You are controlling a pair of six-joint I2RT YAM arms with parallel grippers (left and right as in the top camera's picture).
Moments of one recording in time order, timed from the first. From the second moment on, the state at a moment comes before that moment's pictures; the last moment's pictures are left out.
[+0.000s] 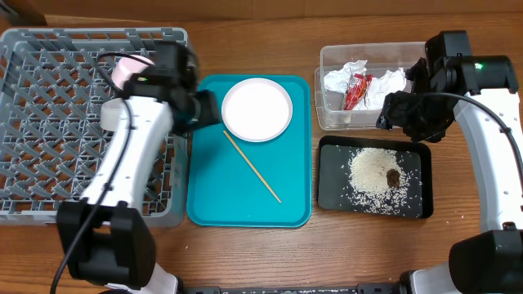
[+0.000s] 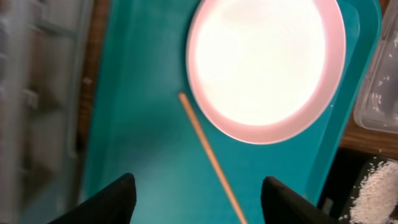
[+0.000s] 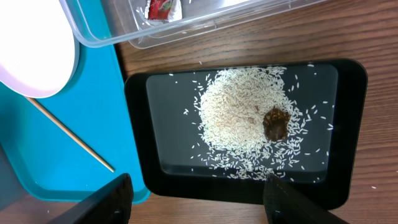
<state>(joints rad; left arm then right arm) -0.17 1.74 1.47 -0.98 0.16 -0.44 0.01 1.67 1.65 -1.41 -0.20 0.23</state>
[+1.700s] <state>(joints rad) -0.45 1.82 1.07 -0.67 -0.05 -0.95 0.01 1.67 1.65 -1.43 -0.20 0.23</state>
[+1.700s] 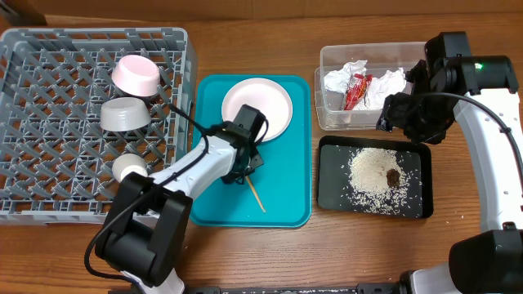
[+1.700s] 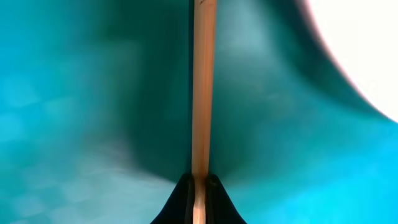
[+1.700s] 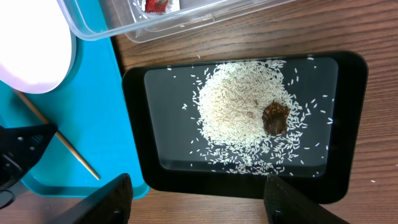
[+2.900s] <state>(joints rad) -0.03 1.72 1.36 -0.75 -0.05 0.13 0.01 1.67 1.65 -1.43 -0.20 0.23</state>
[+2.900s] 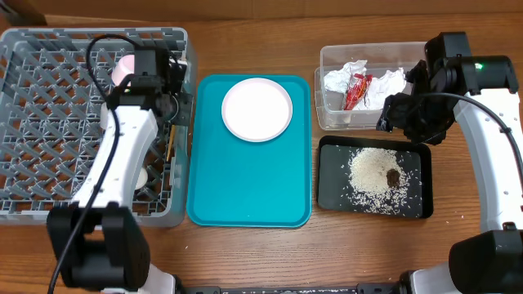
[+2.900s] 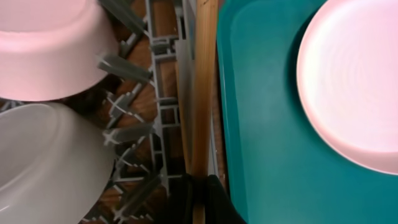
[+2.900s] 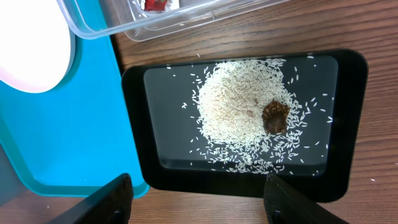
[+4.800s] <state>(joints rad) 0.00 1.89 1.48 -0.55 -0.15 0.07 0.01 1.67 1.65 -1.46 -0.20 0.23</state>
